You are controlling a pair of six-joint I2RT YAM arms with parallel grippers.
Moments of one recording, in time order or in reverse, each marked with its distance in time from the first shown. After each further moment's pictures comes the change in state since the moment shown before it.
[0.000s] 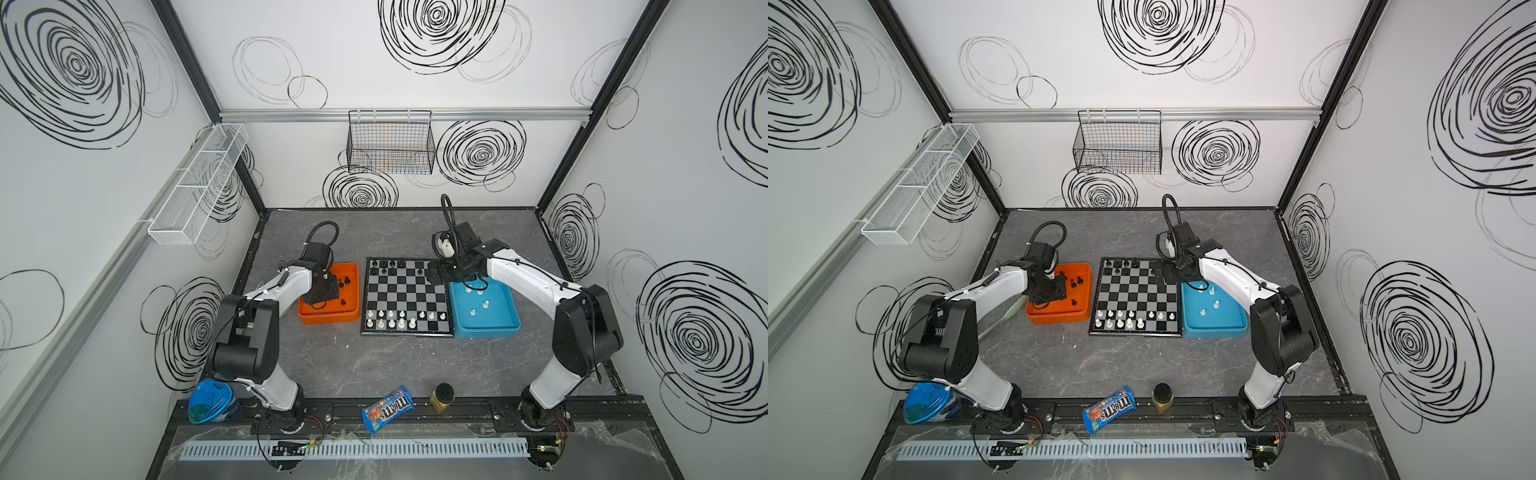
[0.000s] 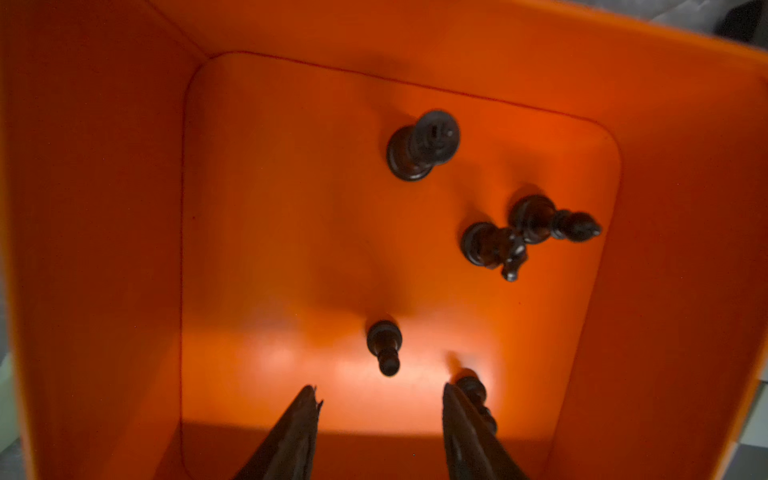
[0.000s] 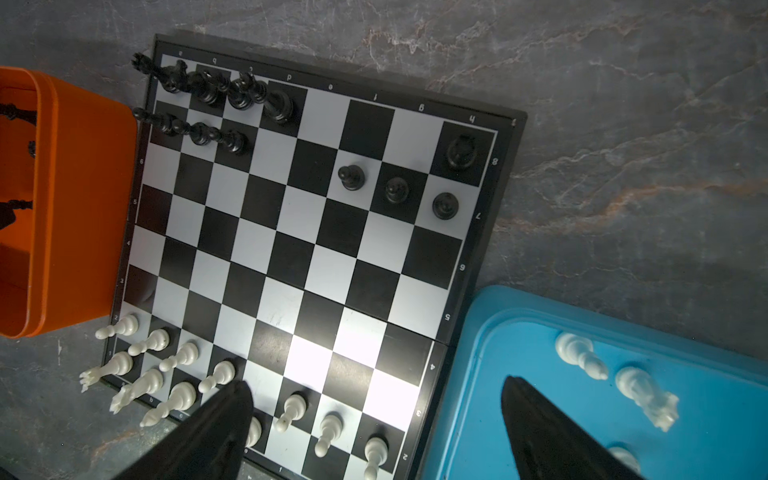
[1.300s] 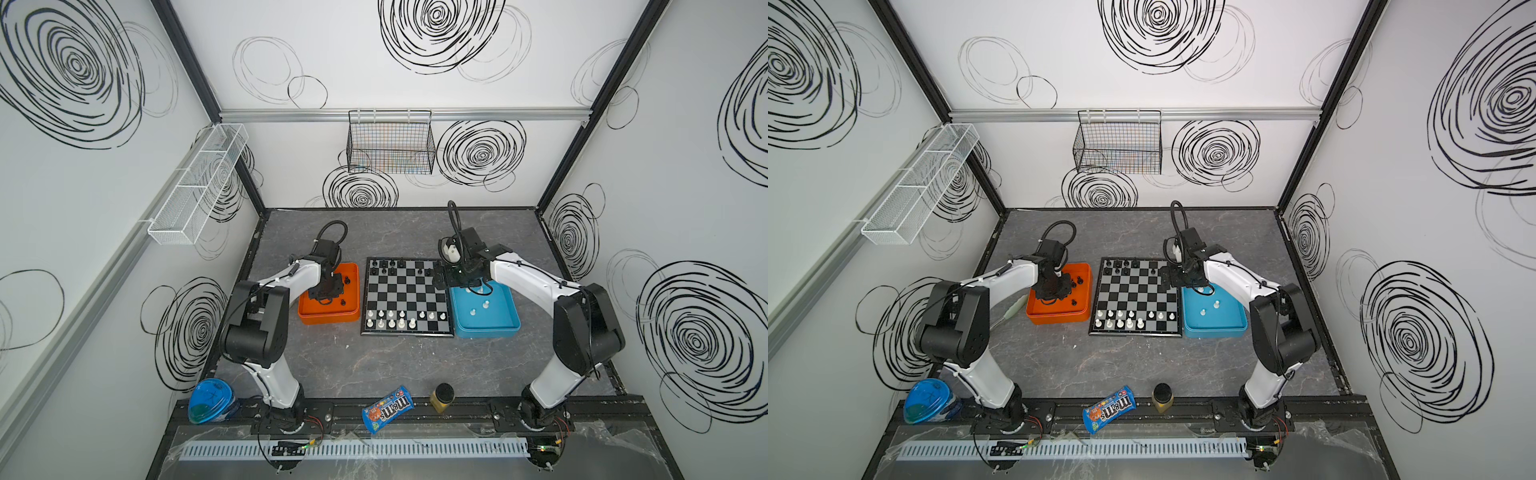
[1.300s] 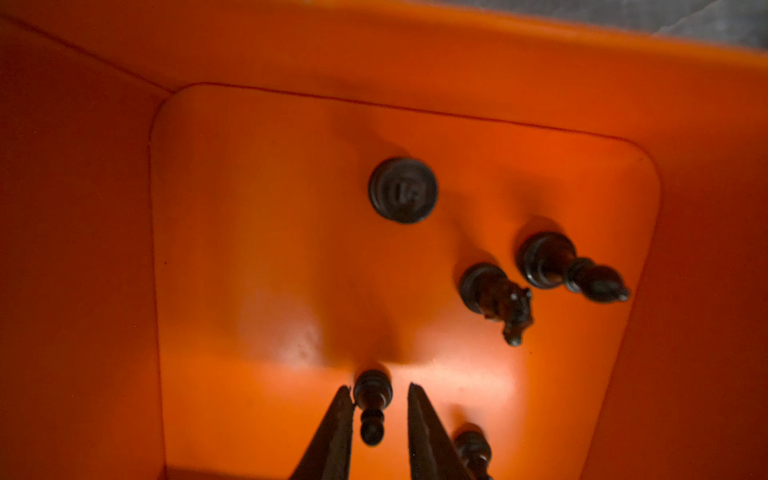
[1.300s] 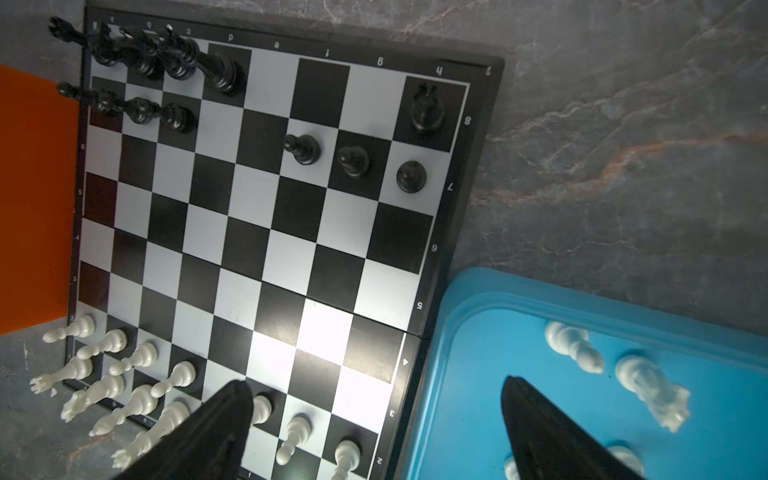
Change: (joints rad) left arm -0.042 0.102 0.076 -0.012 -0.068 -0.002; right arm -0.048 0.000 -0.082 0.040 -0.030 -0.008
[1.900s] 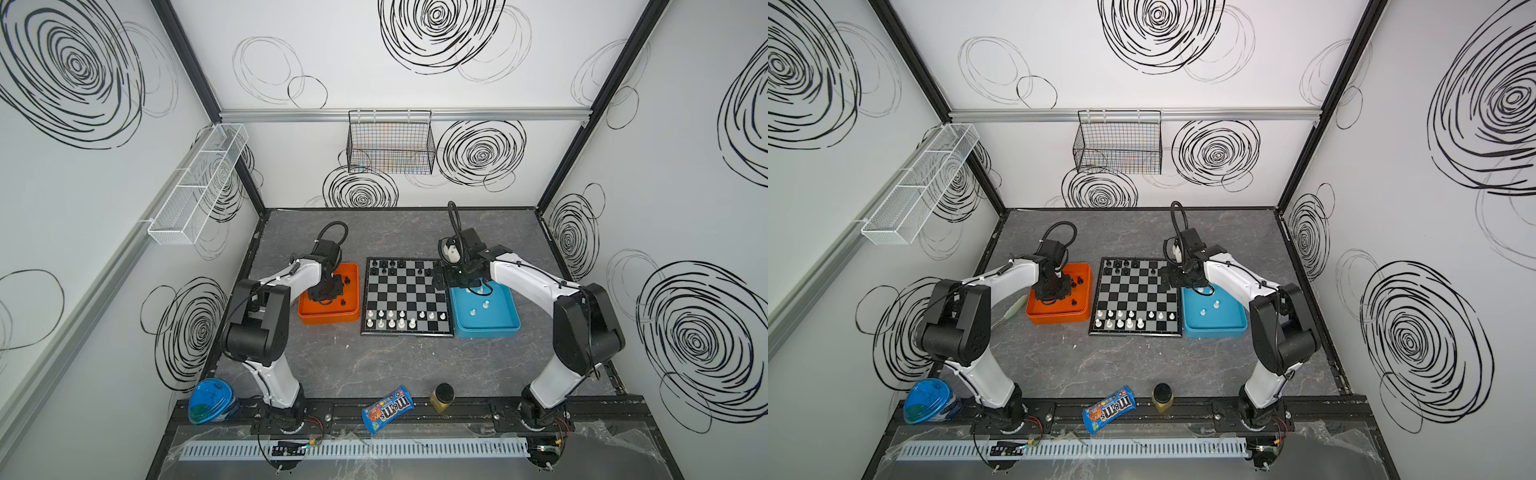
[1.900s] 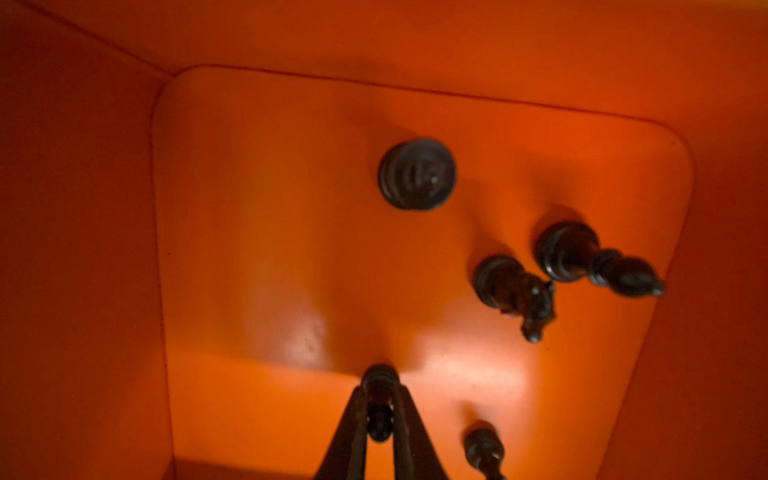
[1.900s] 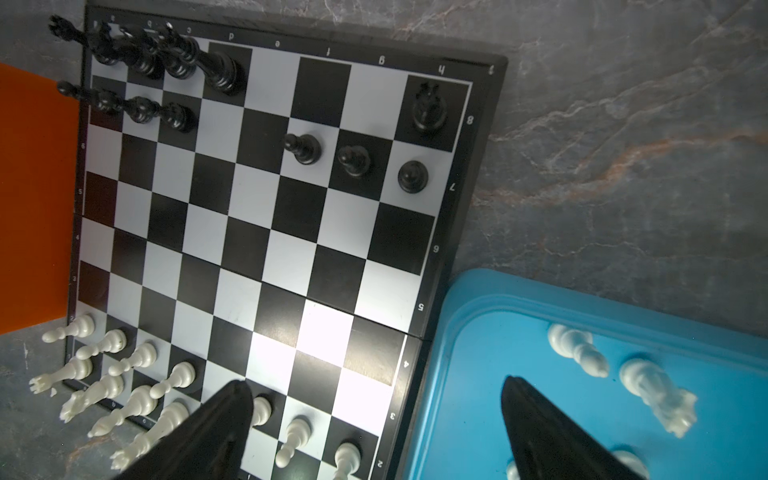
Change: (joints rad) left arm -0.001 0.010 0.011 -0.026 -0.013 0.005; right arm 0.000 0.000 -0.005 0.010 -0.004 -0.002
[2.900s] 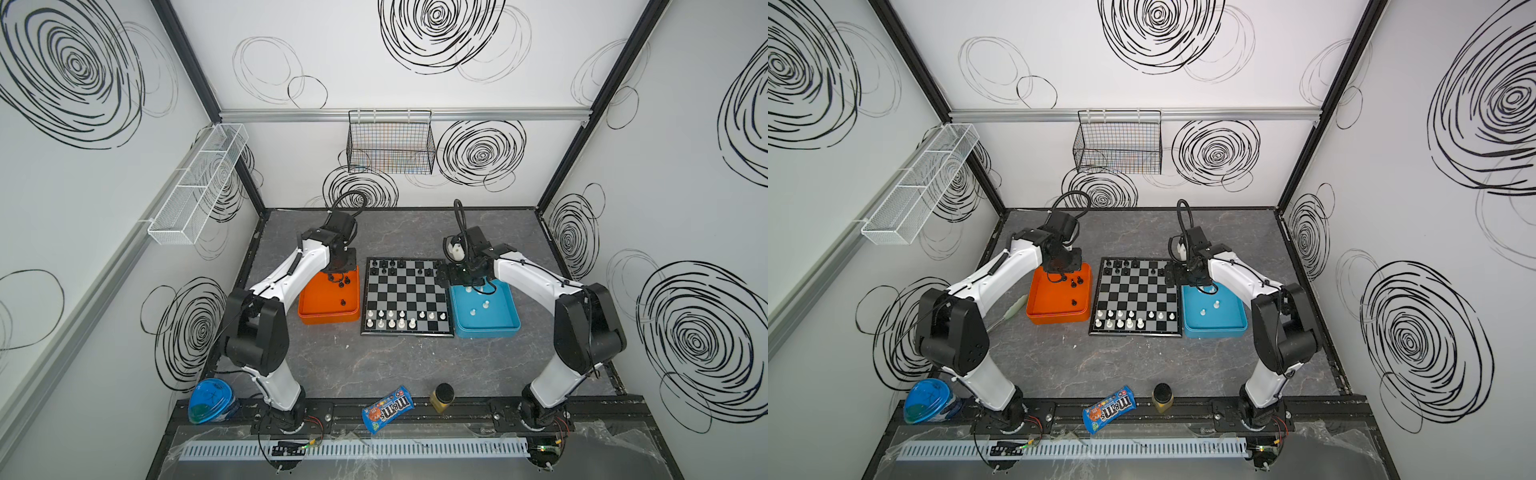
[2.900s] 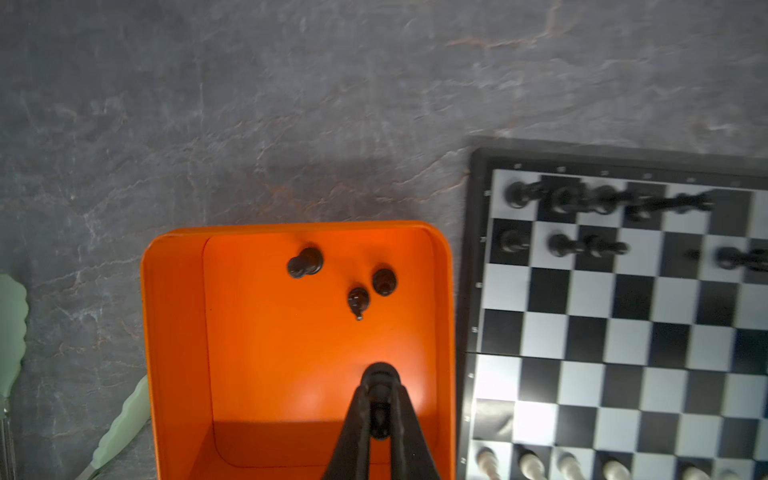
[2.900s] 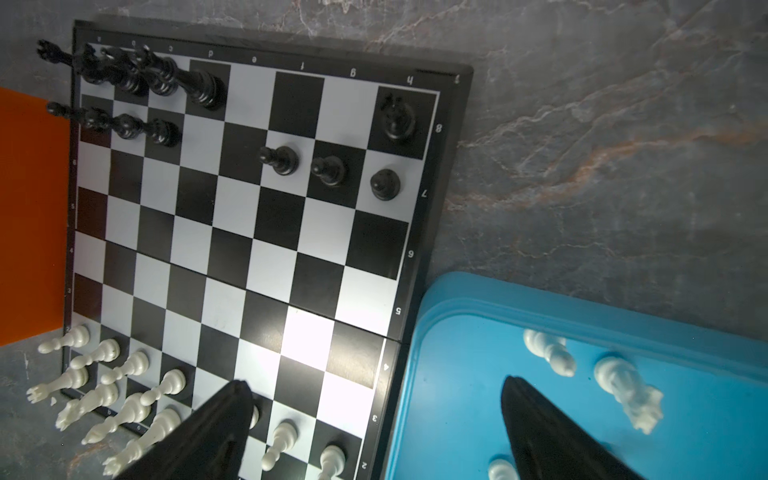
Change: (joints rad) left arm -0.164 -0.035 0.393 -0.236 -0.040 0.027; right arm -0.052 0.000 0.001 -0.001 -0.015 -0.011
